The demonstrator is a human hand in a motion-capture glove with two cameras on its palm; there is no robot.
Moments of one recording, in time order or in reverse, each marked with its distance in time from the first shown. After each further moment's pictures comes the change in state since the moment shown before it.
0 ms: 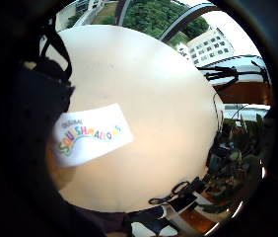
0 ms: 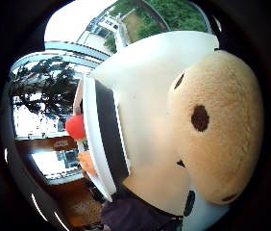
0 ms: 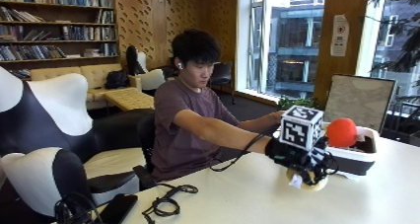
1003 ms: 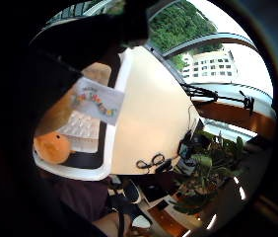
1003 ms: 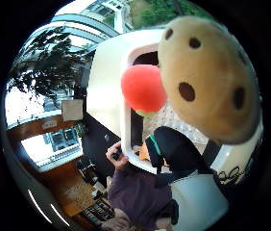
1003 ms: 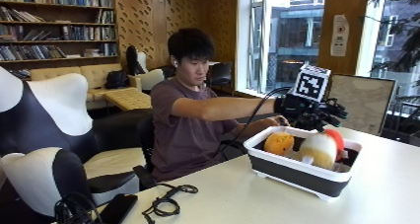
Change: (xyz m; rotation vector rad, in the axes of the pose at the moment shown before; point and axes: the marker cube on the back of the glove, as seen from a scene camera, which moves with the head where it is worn) arm -0.137 0.060 -0.107 -0.132 0.227 -0.193
